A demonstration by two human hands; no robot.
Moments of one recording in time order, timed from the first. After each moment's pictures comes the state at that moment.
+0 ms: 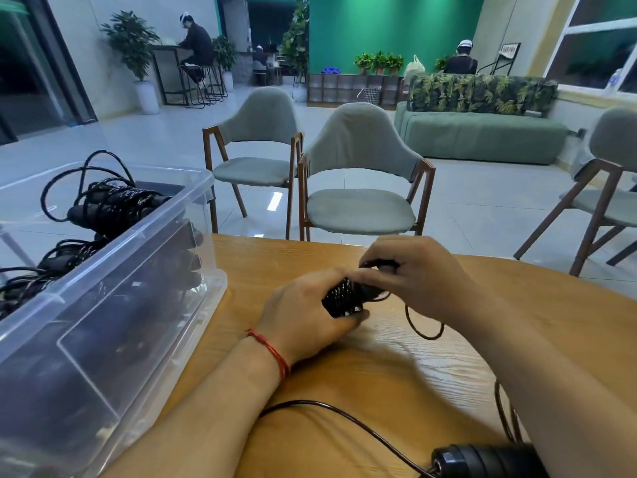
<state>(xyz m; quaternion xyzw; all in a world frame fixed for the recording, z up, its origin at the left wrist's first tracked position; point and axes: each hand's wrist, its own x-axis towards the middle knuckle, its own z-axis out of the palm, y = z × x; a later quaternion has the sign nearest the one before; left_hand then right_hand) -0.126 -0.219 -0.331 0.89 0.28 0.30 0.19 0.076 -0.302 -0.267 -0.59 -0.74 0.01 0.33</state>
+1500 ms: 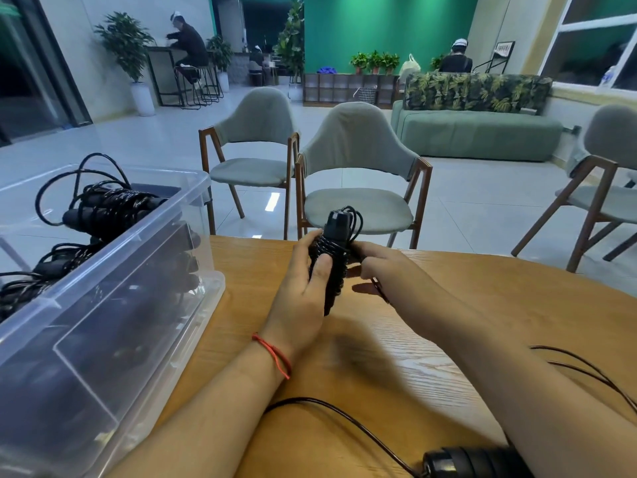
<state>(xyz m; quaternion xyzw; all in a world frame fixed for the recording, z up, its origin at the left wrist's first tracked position) -0.113 -0.223 -0.327 0.70 0.26 0.43 0.50 0.042 -0.289 -0.278 -0.65 -0.49 0.38 0.45</state>
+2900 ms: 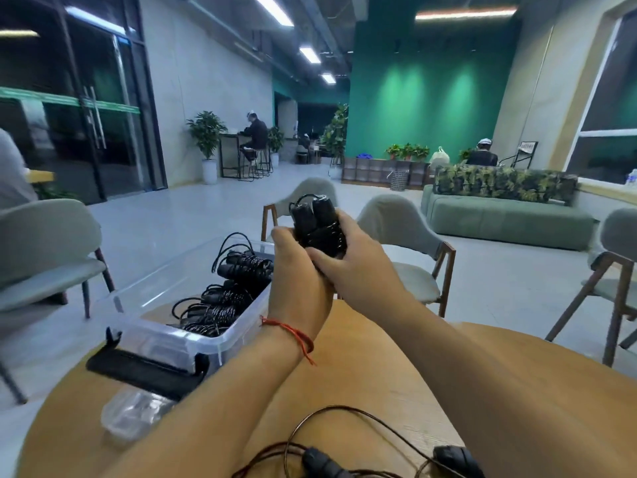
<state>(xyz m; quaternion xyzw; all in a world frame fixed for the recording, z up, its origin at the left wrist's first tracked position) -0.219 -0.305 -0.144 0.57 0.33 0.65 0.38 -0.122 -0.333 -0.124 -0.56 -0.66 0.08 0.49</state>
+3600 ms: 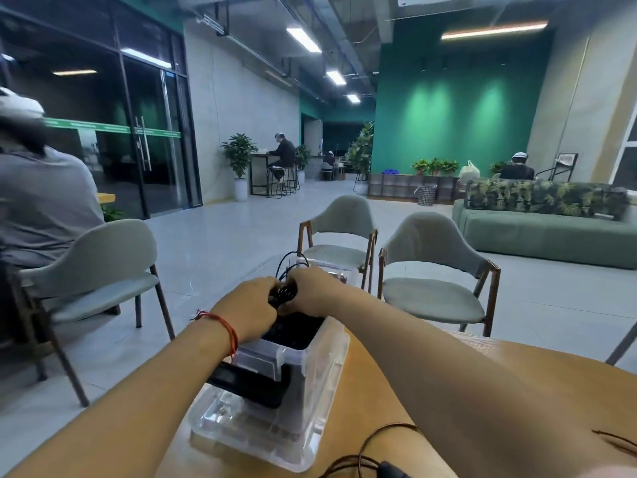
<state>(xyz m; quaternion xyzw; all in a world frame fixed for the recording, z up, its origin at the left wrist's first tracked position) -0.415 -0.239 -0.146 0.79 0.55 0.22 0.15 -0.248 -0.203 -0.146 -0.61 -0.78 0.04 0.16</state>
